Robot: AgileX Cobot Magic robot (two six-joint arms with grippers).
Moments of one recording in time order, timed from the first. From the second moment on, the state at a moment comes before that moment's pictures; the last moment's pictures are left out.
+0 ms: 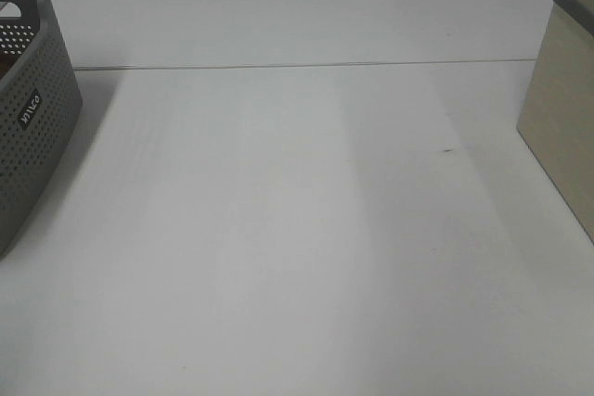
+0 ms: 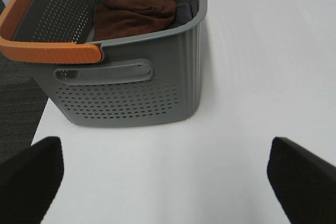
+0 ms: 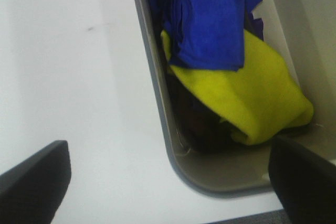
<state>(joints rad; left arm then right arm) 0.01 0.00 -0.50 0.06 1.04 0.05 -0.08 1.11 -1.28 0.02 1.22 0.01</state>
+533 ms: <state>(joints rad) 0.01 0.00 -0.50 0.06 1.04 0.06 -0.05 0.29 -0.70 0.07 1.09 -0.09</state>
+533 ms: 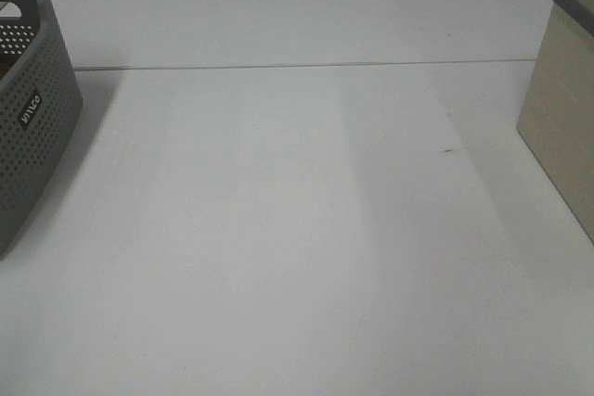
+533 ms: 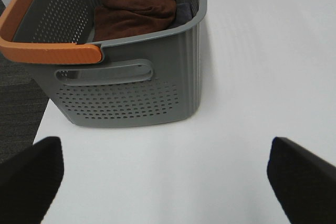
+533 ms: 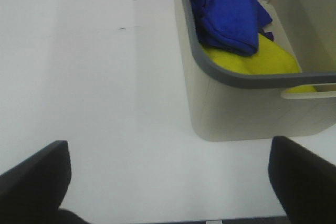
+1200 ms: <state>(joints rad) 0.01 0.00 -0.50 0.06 1.04 0.07 0.00 0.00 -0.51 0.06 1.08 -0.01</state>
